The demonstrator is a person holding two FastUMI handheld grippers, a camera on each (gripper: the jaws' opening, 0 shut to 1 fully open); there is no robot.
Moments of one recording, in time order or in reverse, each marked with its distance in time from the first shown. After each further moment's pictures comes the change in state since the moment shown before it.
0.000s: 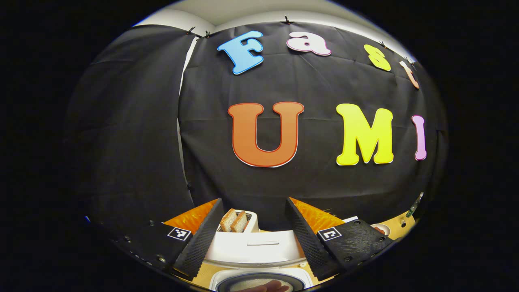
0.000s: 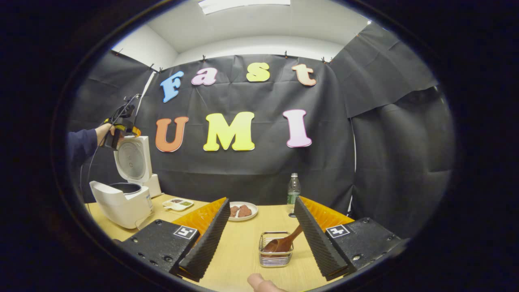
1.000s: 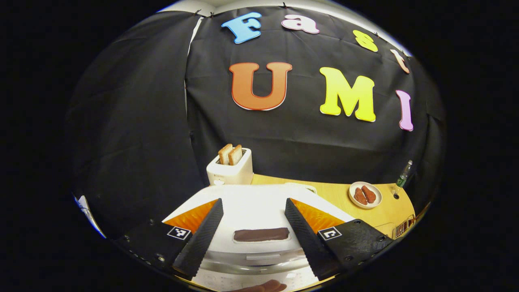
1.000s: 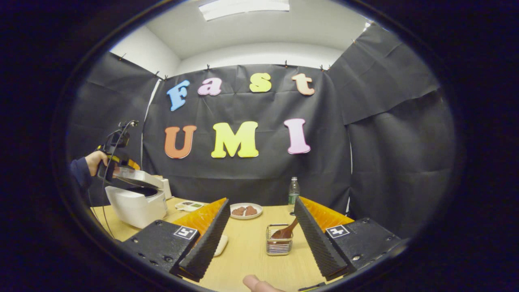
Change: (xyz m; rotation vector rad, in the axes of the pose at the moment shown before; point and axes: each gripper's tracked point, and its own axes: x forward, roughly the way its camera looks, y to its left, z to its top) left arm -0.128 -0.019 -0.160 -0.011 0.235 -0.045; right arm -0.092 0.017 0.023 0.020 -0.034 0.022
